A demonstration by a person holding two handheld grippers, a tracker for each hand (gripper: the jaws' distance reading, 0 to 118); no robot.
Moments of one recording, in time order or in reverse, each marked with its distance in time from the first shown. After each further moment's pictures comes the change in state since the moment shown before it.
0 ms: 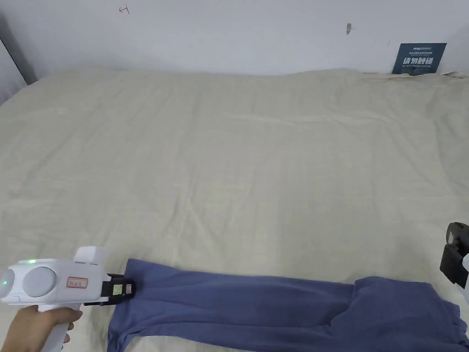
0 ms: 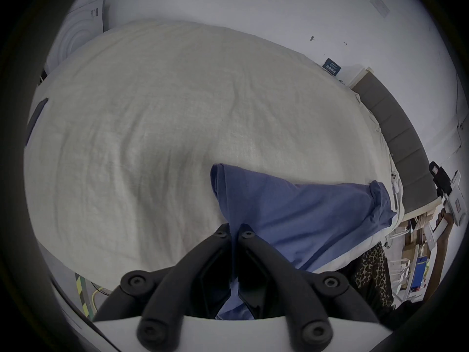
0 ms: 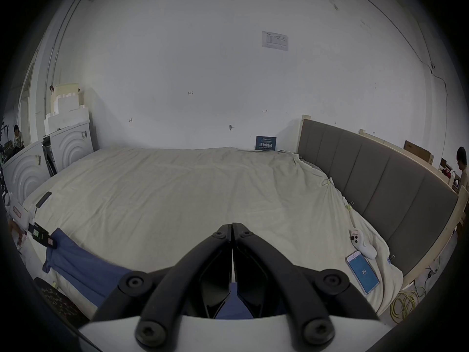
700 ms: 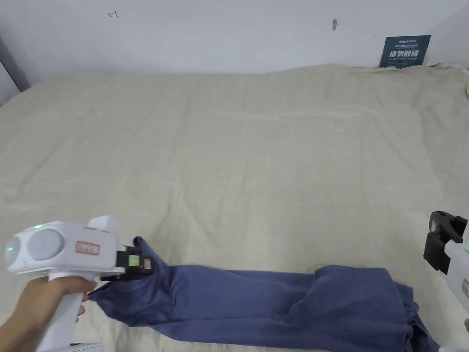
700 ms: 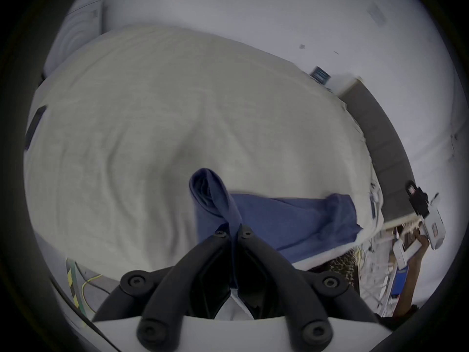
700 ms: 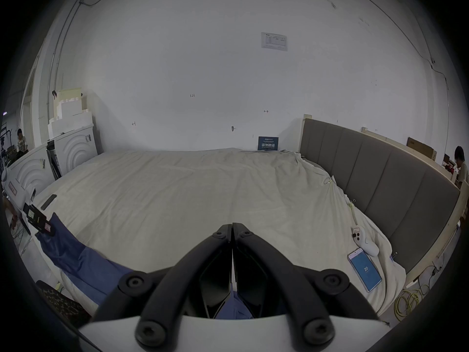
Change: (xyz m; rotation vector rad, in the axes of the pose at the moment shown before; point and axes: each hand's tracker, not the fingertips) left arm 0.109 0.029 0.041 -0.030 -0.102 0.004; right arm 0.010 -0.007 0.011 0.003 0.026 -0.018
